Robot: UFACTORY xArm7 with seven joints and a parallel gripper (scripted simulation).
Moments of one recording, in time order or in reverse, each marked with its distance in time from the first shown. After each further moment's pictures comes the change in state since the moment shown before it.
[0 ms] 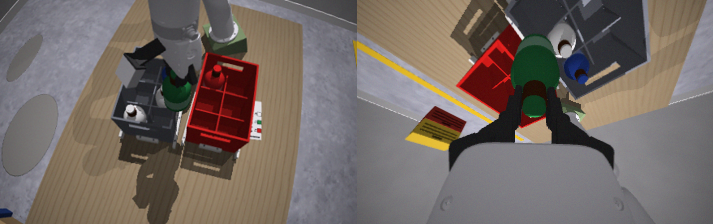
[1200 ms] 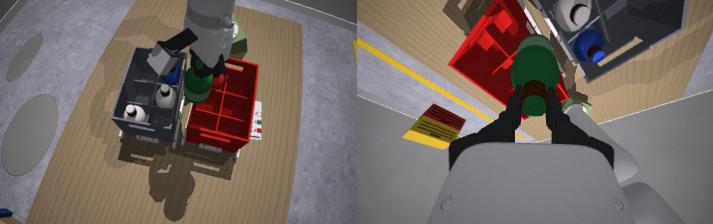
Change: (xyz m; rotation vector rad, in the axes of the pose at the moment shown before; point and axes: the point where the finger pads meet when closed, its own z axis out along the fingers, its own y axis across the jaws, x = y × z) arm -0.061 -0.012 0.000 0.000 0.000 0.001
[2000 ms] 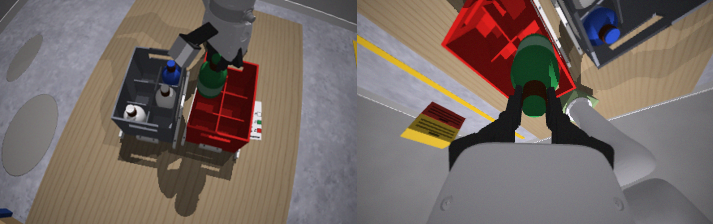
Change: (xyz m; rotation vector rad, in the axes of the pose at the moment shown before) arm -0.042 -0.008 0.000 0.000 0.000 0.000
